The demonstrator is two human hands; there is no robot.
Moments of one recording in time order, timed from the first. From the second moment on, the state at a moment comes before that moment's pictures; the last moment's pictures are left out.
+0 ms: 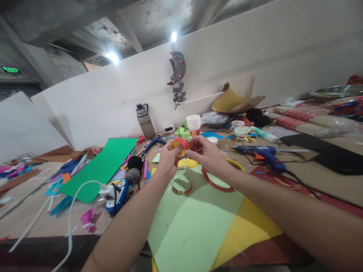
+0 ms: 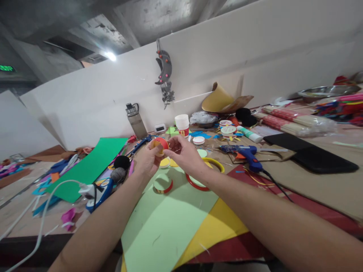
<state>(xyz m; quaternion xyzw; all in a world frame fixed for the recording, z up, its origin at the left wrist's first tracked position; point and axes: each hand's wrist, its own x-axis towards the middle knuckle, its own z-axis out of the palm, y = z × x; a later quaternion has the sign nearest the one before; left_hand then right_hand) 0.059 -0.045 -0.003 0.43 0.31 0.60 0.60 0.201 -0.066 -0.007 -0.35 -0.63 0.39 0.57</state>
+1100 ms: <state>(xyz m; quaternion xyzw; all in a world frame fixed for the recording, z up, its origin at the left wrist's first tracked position) 0.063 -0.056 0.005 0.48 0.26 0.55 0.63 0.207 -0.057 -0.006 -0.35 -0.50 0.49 0.62</state>
